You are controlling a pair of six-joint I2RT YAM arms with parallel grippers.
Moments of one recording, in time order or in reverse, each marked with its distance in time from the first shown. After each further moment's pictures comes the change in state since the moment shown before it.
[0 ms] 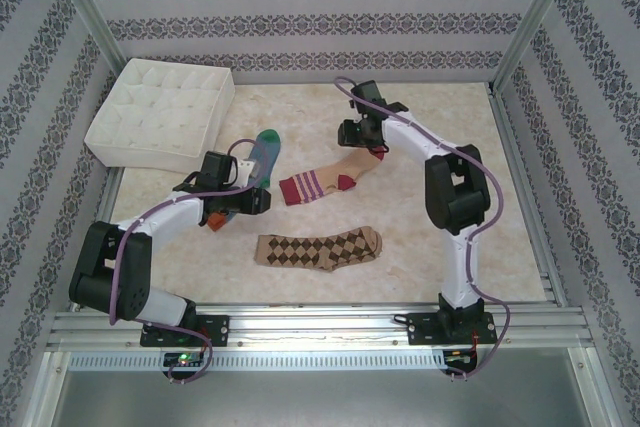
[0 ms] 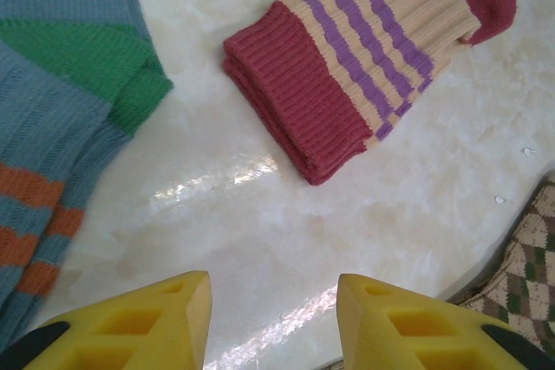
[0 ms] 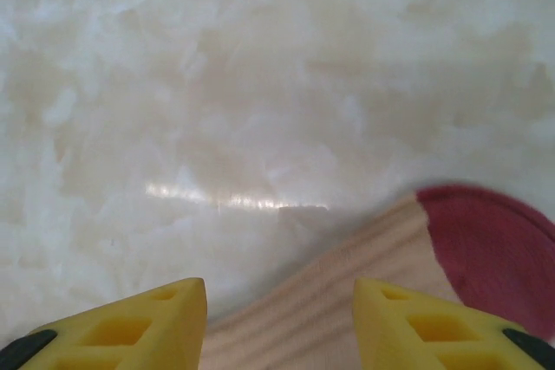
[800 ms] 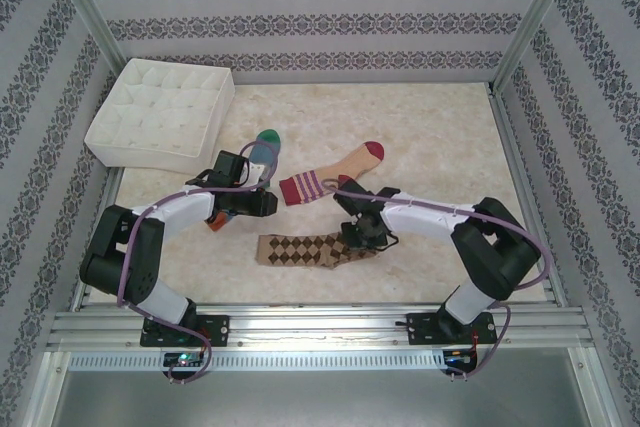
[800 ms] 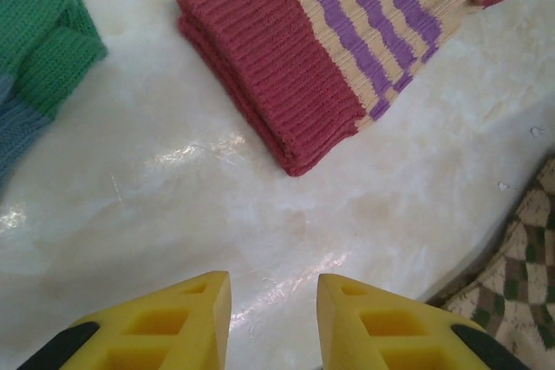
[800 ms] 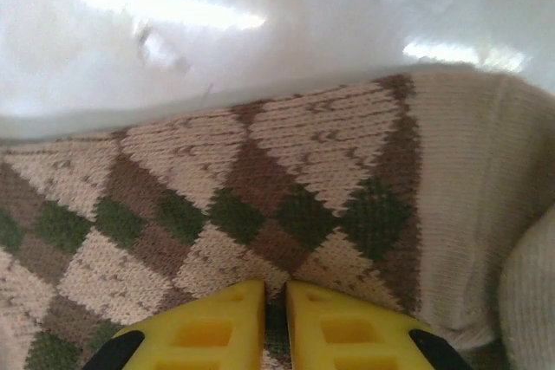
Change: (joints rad) left arm -0.050 0.102 0.049 -0.024 0.011 -0.026; right arm 0.347 -0.467 -0.797 -0.047 -0.019 0.279
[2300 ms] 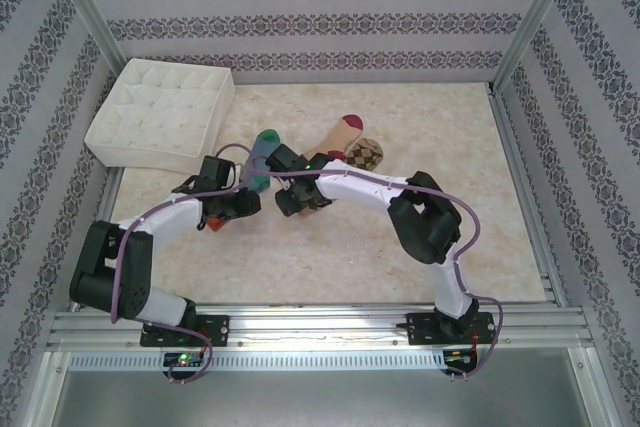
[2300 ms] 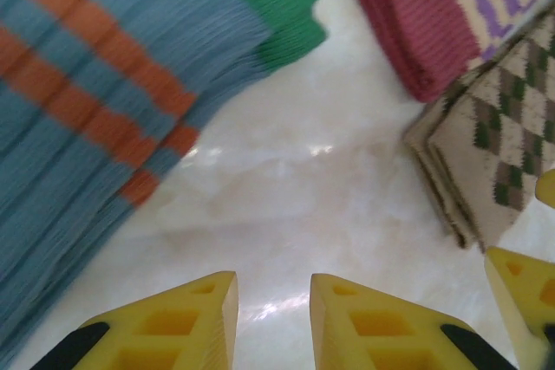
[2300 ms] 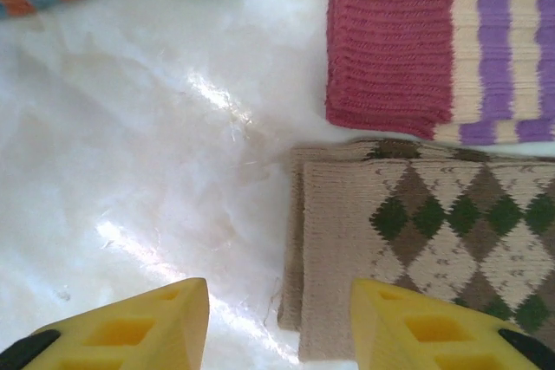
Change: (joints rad) left arm 0.077 -0.114 -0.088 -0.023 -0.136 -0.229; right arm 0.150 0.456 0.708 -0.048 0.156 -0.381
